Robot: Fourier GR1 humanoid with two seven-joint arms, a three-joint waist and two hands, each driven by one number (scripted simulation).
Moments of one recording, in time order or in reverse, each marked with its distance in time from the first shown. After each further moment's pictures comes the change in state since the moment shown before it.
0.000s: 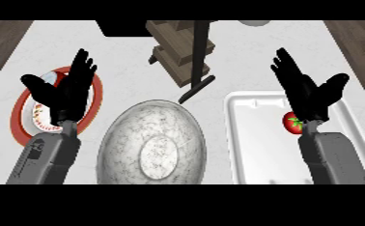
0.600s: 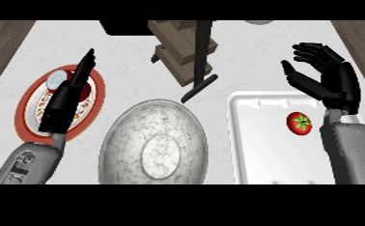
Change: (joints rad) left arm 0.057 0.172 -0.177 -0.143 -0.275 -0.070 -0.127; right arm -0.056 -0.065 -0.103 -0.011 0.167 -0.220 -0.075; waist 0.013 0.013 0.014
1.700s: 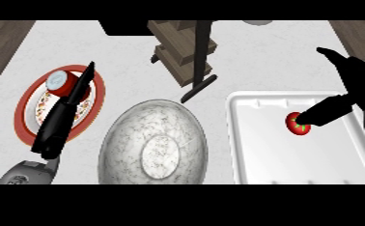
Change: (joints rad) left arm 0.123 0.016 -0.024 -0.143 -0.093 -0.012 -0.006; right arm -0.055 -0.389 0.324 -0.365 0.270 0.436 0.998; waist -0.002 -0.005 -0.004
